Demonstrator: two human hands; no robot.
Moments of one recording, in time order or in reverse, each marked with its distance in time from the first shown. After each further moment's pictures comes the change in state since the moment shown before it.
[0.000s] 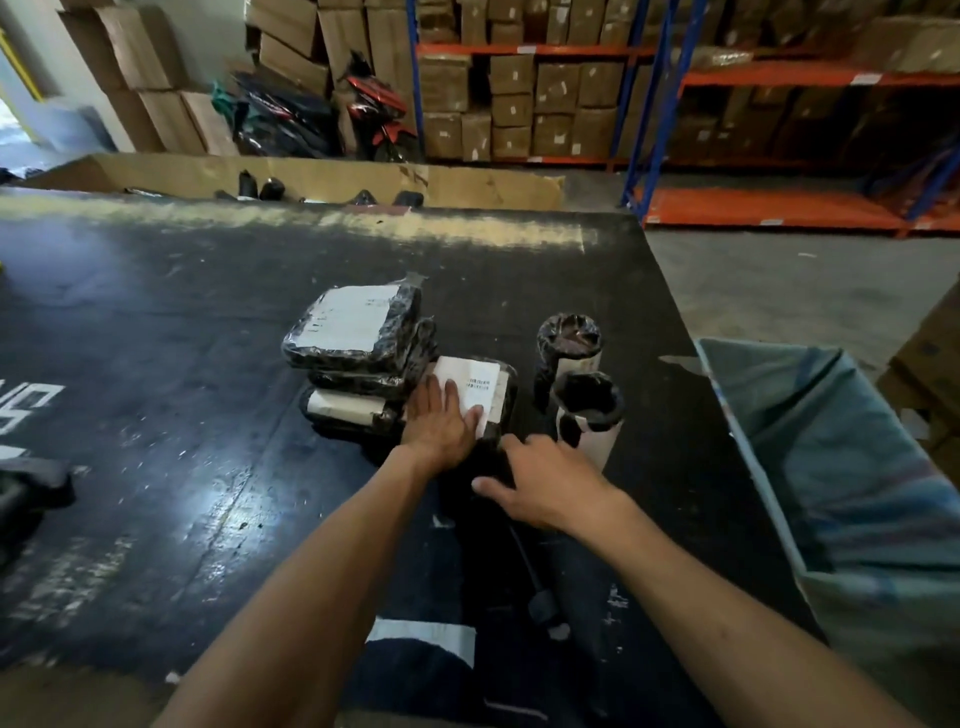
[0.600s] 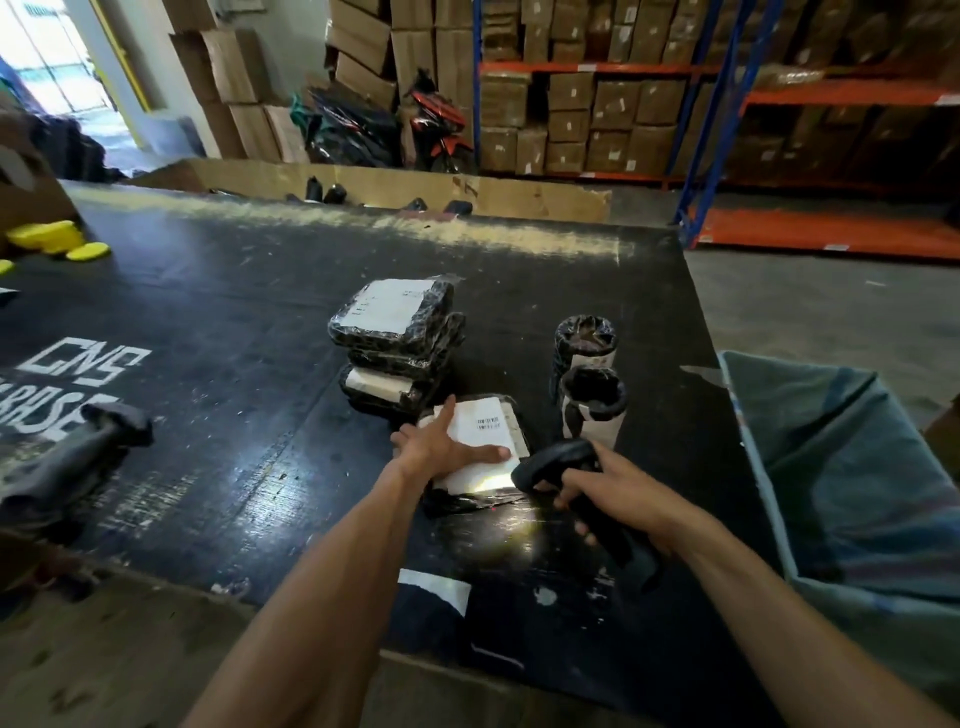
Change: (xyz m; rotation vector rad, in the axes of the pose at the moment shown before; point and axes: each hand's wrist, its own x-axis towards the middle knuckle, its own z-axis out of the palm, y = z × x) left_hand -0.076 -0.012 -0.007 -0.365 -0.200 -0.358; right_hand -0.051 0.075 0.009 1.207 -0.278 0.097
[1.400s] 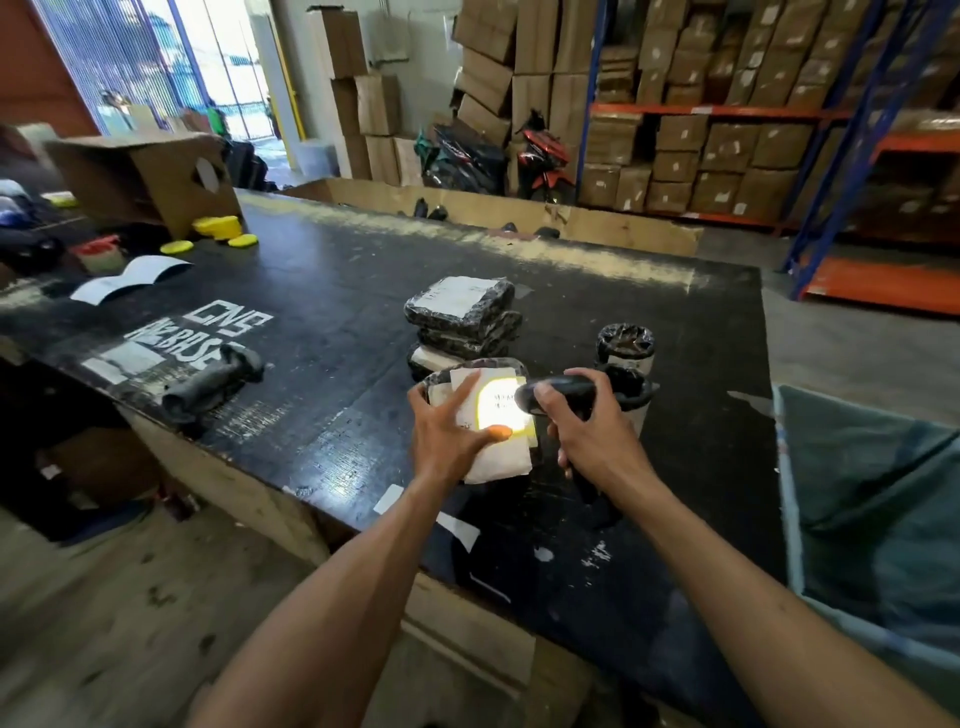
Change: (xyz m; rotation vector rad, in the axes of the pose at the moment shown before) left_hand -0.113 -0.010 0.030 -0.472 0.767 0.259; right_hand -0.039 -0.032 0.037 -0.134 0.240 -0.477
